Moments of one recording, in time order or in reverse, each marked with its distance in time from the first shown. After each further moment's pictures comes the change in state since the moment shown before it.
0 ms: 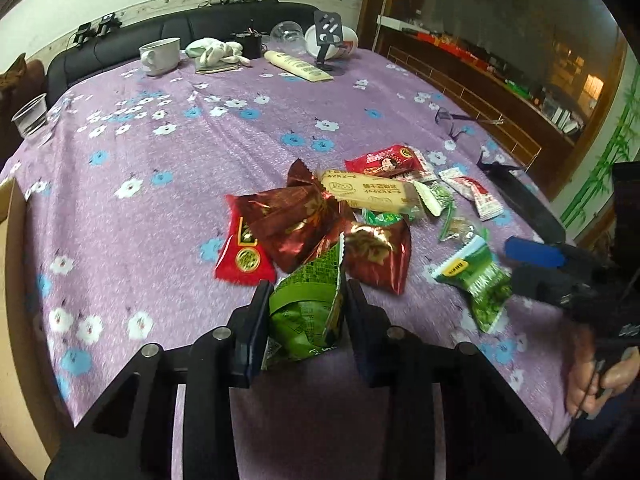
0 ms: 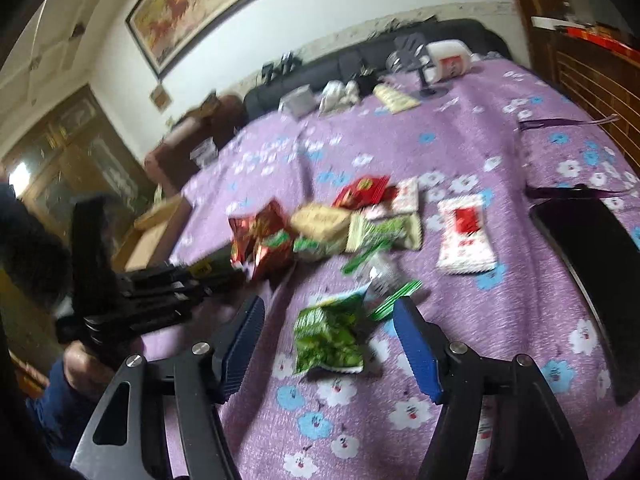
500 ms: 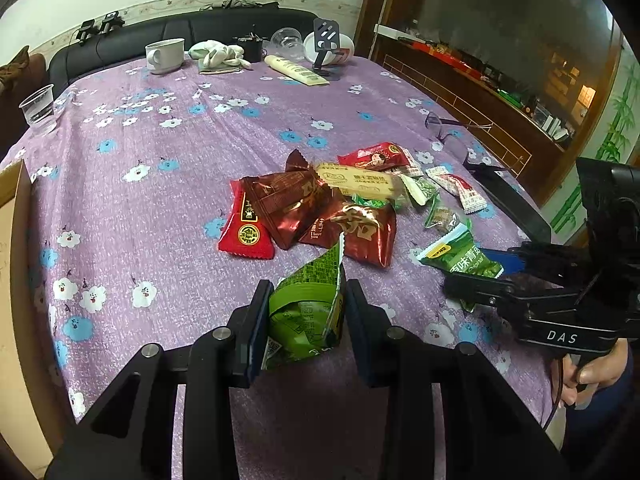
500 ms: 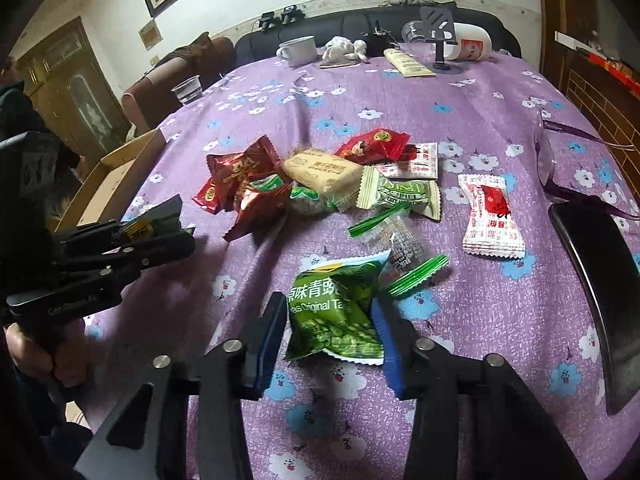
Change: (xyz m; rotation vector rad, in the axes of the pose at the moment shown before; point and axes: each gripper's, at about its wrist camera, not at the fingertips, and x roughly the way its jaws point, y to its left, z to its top) left arm -0.011 0.001 -0.013 -0.018 -0.023 -0.025; right arm 0.030 0.018 -0.006 -0.110 0.127 -0.126
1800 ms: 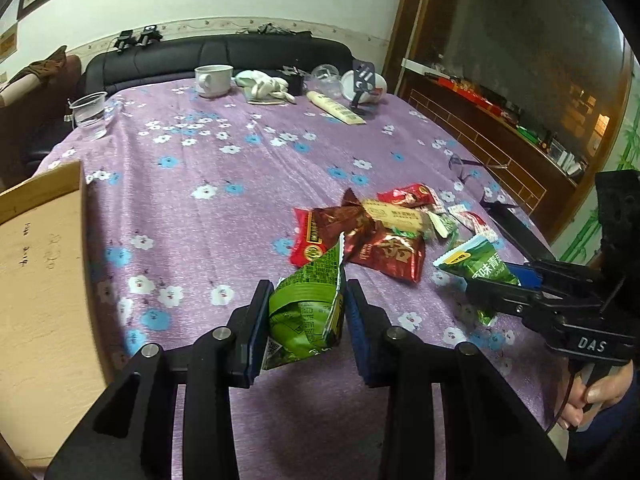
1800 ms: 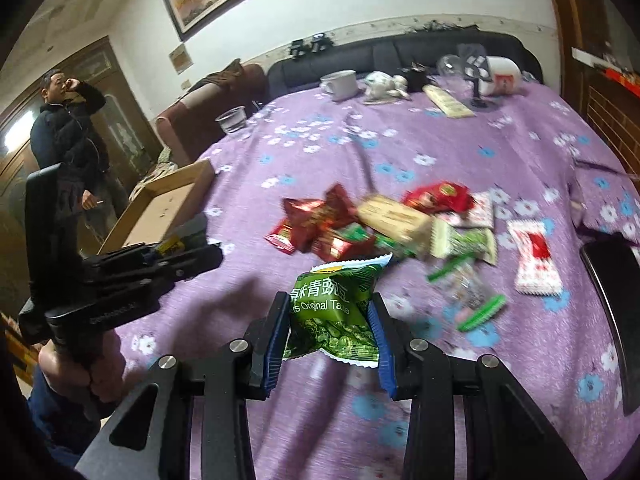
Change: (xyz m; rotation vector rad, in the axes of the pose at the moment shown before) left arm -0.045 0.031 -0.004 -0.072 -0.110 0.078; right arm -0.027 0.051 0.015 -0.033 -0.112 0.117
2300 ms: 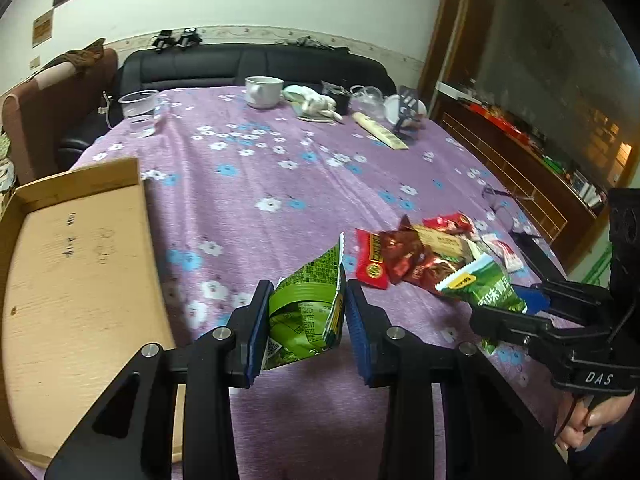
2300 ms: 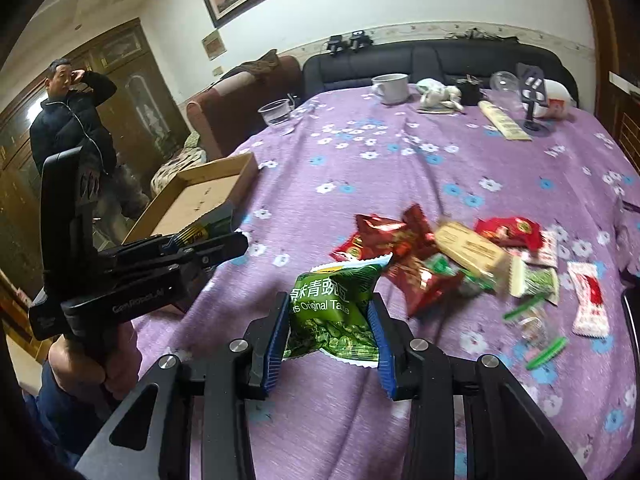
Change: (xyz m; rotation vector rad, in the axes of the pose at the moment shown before) left arm -0.019 0.042 0.003 -0.087 -0.051 0.083; right arm 0.024 0.049 0.019 -0.081 0.024 0.077
